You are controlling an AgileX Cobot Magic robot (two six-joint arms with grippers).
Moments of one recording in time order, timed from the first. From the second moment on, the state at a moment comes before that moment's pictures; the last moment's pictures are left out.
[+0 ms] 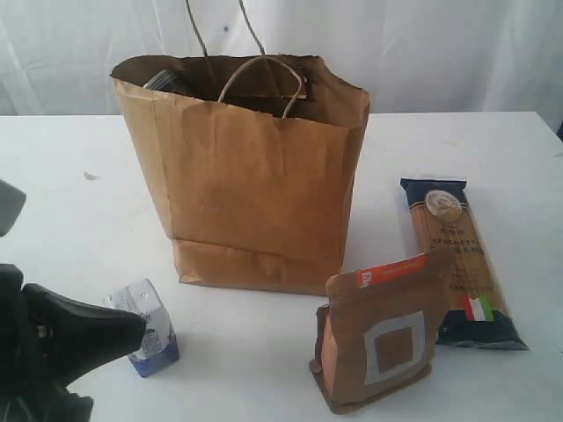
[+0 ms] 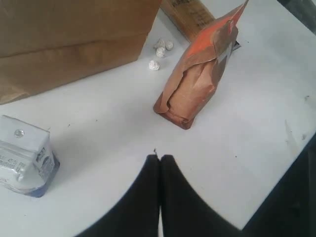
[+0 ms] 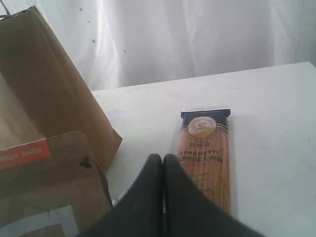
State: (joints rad) left arm -0.98 0.76 -0.53 -0.05 0.44 -0.30; right arm 0.22 0.01 0.00 0.00 0.18 0.17
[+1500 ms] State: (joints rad) left arm -0.19 0.01 0.02 0.01 0.30 -0.05; right arm 0.22 0.01 0.00 0.00 0.18 0.18
